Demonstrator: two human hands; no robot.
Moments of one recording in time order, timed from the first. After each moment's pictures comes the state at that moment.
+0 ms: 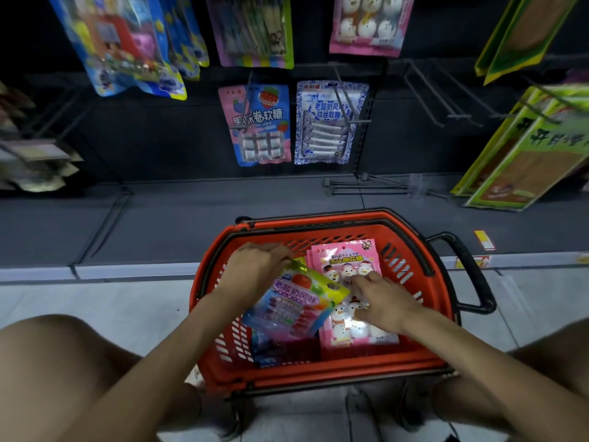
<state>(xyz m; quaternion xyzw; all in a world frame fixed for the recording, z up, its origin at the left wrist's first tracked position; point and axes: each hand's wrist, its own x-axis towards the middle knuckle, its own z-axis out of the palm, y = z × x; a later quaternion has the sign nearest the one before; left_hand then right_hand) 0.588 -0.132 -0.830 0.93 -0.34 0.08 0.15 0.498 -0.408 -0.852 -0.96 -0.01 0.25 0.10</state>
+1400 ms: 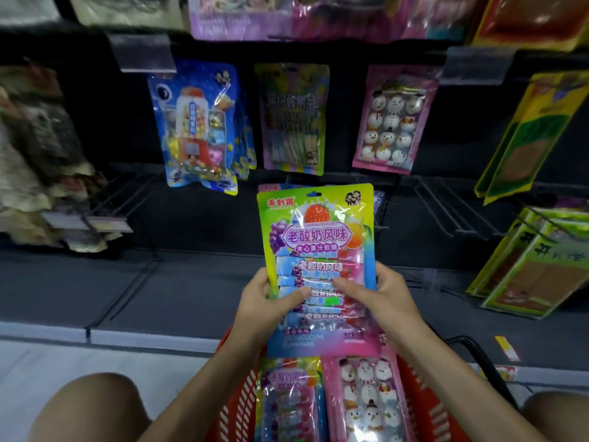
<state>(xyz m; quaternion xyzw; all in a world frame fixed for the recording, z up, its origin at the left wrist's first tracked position) 0.581 -0.139 -0.709 0.67 -0.01 -0.05 0.74 0.567 -0.350 -0.699 -0.74 0.04 -0.04 0.68</state>
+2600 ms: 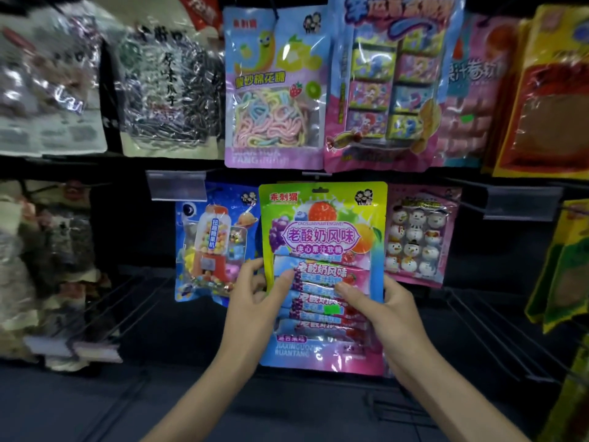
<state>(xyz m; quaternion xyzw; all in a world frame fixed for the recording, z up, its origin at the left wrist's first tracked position) 0.725 -0.106 -0.592 0.68 -0.13 0.17 0.71 0.698 -0.306 -0.580 -0.69 -0.06 -0.18 0.70</state>
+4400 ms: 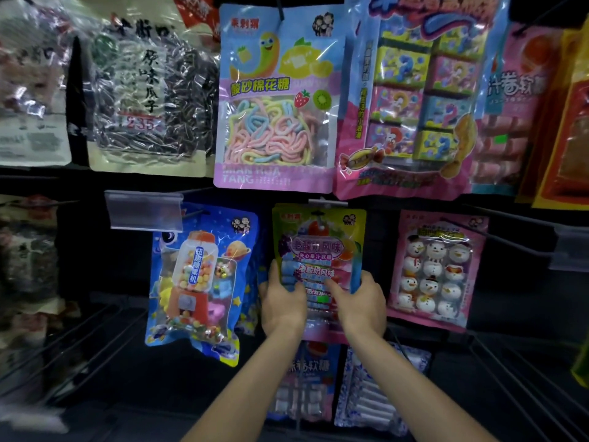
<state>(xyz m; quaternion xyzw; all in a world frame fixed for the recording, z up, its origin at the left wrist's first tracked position) 0.909 -0.176 -0.606 0.79 0.08 0.21 0.58 0.894 -0.300 -0.600 -0.83 0.17 -0.32 0.42</state>
